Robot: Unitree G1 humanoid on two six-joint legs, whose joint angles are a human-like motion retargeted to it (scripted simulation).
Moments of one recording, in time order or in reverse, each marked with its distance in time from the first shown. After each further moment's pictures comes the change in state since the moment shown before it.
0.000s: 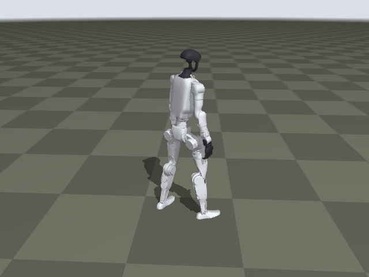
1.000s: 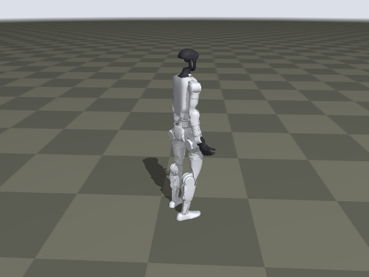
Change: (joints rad) left arm 0.081 -0.070 0.701 0.005 -1.304 -0.027 -0.196; right arm 0.085 0.172 -0.296 0.055 0.761 -0.153 0.075; waist 0.017 -0.037 -0.101; left_leg -0.090 -0.016 0.174 -0.110 0.134 0.039; right_leg 0.076 0.226 0.218 0.067 -0.196 -0.062
